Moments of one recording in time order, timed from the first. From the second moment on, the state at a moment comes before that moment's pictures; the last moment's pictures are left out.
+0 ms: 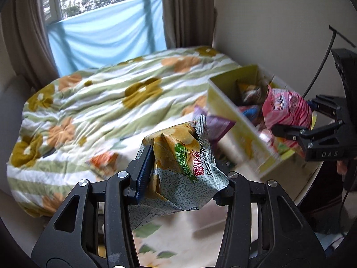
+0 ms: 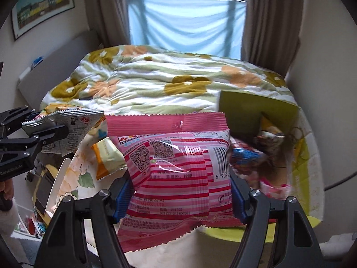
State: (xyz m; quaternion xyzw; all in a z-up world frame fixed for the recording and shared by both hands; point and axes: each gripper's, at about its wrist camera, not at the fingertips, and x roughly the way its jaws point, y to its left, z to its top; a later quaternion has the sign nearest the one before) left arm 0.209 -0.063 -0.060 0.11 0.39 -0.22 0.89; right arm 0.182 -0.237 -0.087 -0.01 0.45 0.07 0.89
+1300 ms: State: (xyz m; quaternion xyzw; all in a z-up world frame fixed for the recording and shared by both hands) left arm 0.282 -0.317 -0.102 0.11 0.40 -0.14 0.90; right arm 0.234 -0.467 -0.116 0.07 0.48 0.11 0.87
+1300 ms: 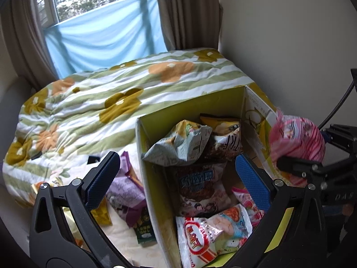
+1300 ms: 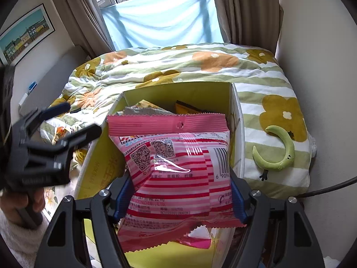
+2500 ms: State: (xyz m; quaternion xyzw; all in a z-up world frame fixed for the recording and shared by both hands) left arm 0.181 -0.213 -0.050 0.05 0.40 -0.07 0.91; right arm 0.184 -0.424 -0.069 0.06 0.41 0.14 0.90
